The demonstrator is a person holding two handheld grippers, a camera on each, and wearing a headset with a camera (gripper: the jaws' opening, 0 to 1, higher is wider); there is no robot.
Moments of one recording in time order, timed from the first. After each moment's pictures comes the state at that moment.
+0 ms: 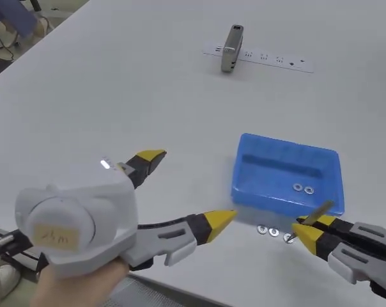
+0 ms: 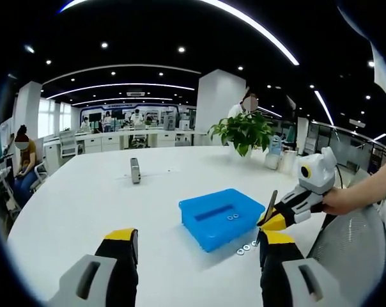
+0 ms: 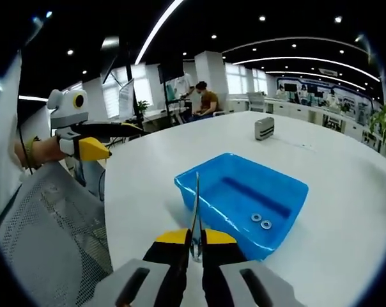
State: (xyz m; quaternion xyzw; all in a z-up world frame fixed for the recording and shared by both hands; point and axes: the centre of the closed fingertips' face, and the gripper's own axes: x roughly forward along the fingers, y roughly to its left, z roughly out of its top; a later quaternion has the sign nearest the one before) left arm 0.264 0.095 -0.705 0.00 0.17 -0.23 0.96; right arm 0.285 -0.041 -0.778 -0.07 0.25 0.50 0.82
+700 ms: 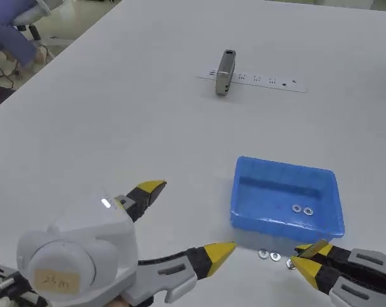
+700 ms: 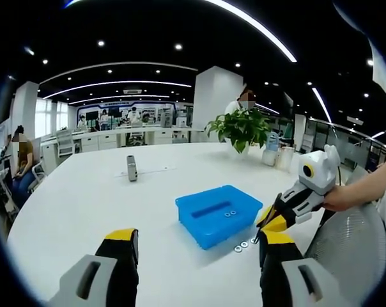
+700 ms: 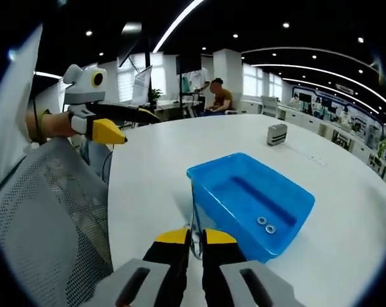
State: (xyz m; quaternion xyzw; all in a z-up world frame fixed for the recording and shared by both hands) left arm 0.263 0.091 -0.709 0.01 0.18 -0.24 0.95; right arm 0.272 -0.036 -0.782 -0.14 0.23 0.53 0.80
